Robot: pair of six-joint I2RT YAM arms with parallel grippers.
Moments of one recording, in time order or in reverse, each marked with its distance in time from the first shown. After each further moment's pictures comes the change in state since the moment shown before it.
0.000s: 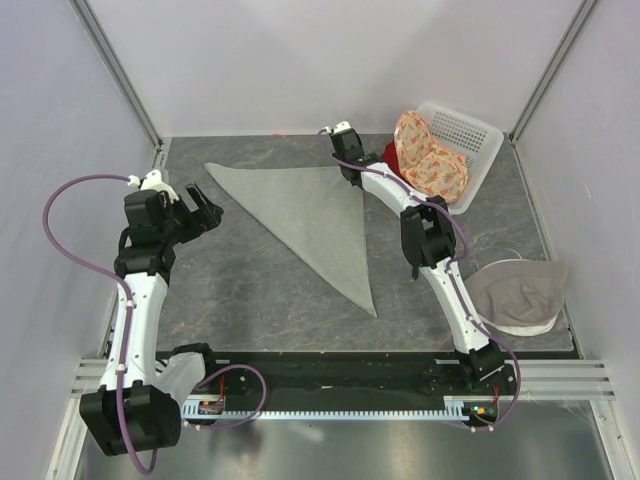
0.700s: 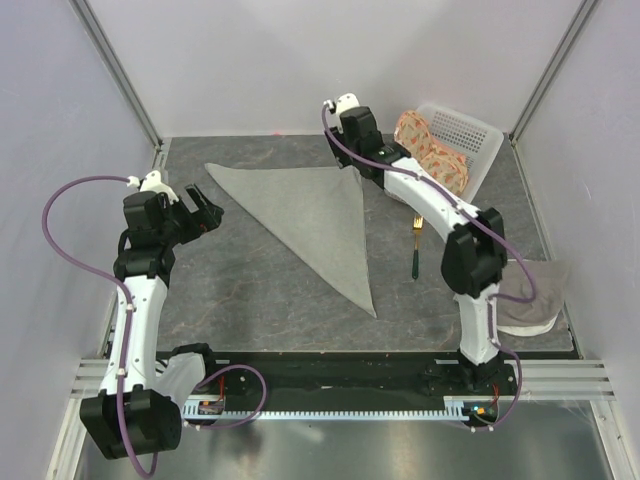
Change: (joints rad) left arm 0.000 -0.016 -0.005 0.003 0.010 0.000; right arm 0.069 -0.543 -0.382 0.056 -0.100 0.023
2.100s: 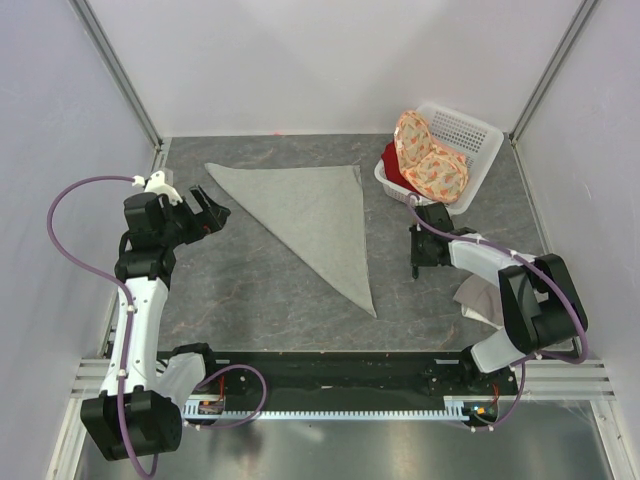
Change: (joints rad) left arm 0.000 -0.011 -0.020 0.027 0.100 0.000; right arm -0.248 -0.563 -1.193 0.093 -0.275 0.420
